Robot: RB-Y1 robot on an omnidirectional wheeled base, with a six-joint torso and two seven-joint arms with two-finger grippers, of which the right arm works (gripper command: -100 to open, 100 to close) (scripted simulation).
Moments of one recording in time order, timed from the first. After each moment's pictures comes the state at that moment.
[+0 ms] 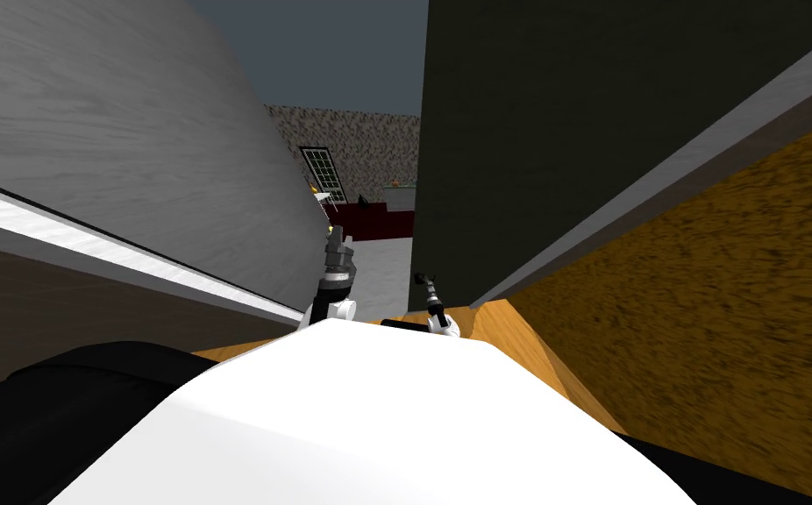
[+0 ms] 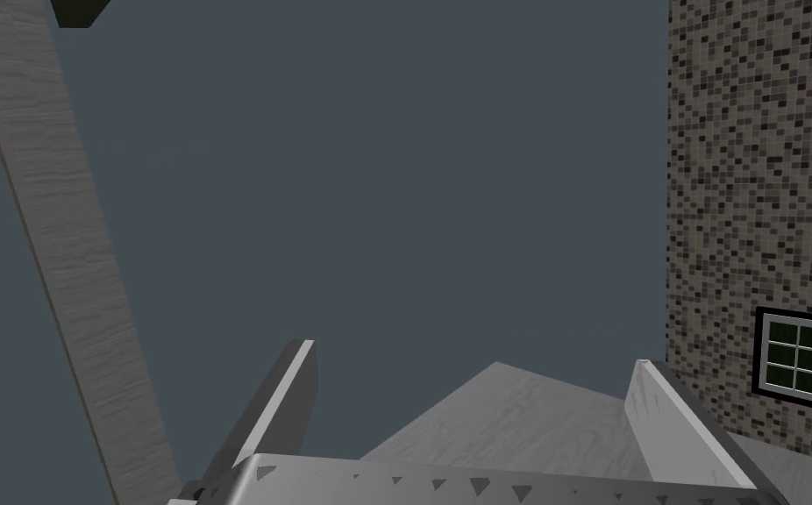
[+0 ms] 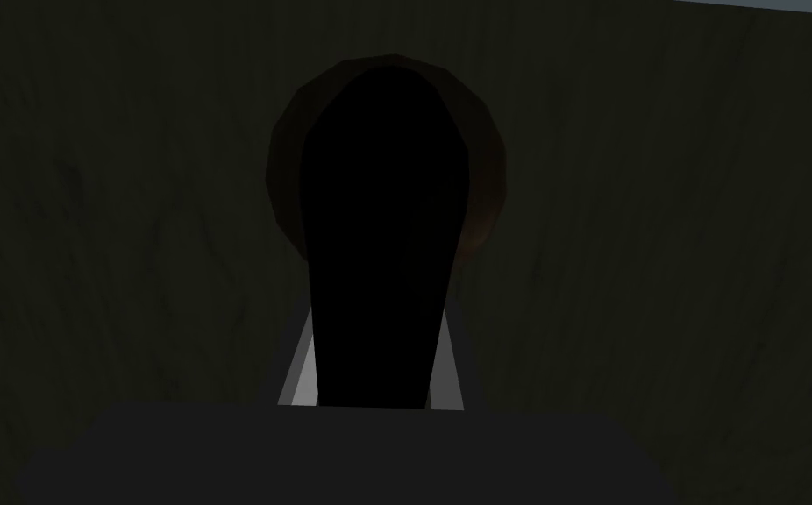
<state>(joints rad) -0.14 0.01 0.19 -0.65 0.04 -0.78 -0.03</state>
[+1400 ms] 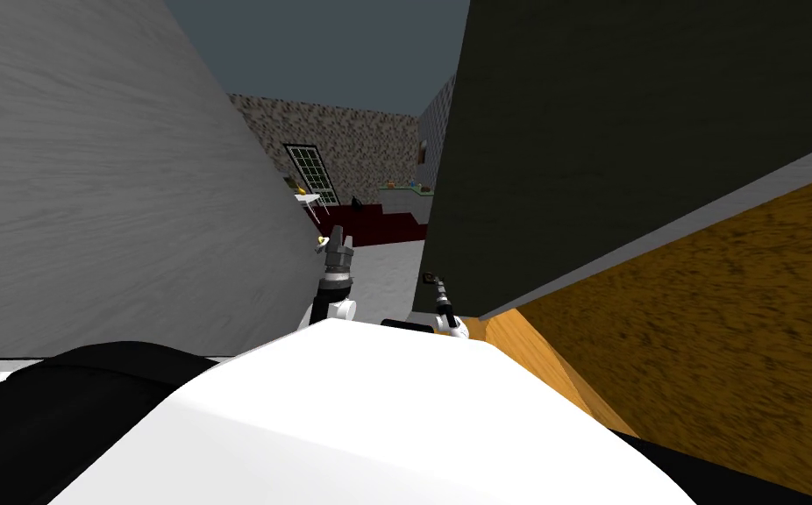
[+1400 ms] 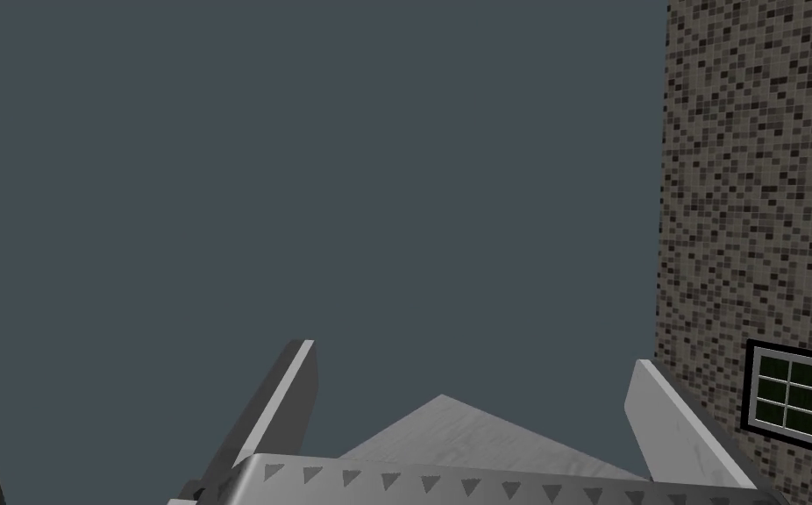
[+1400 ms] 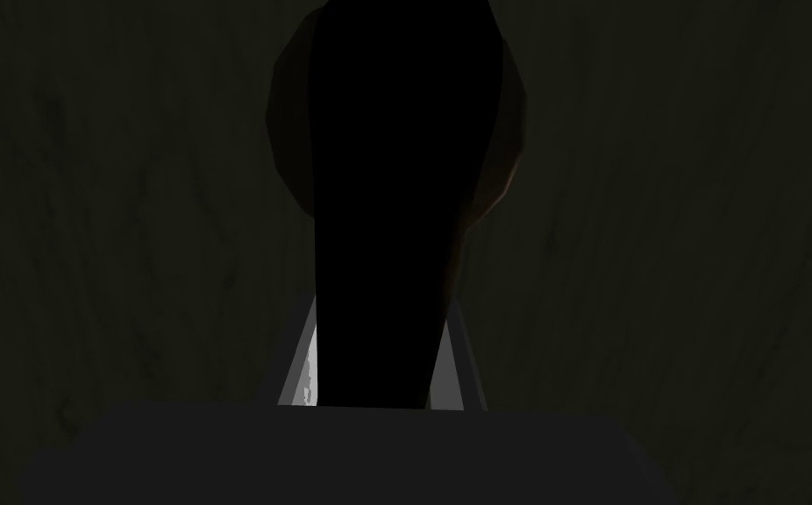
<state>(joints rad) -0.16 -0.04 0.09 -0.62 -0.01 -0.80 -0.01</state>
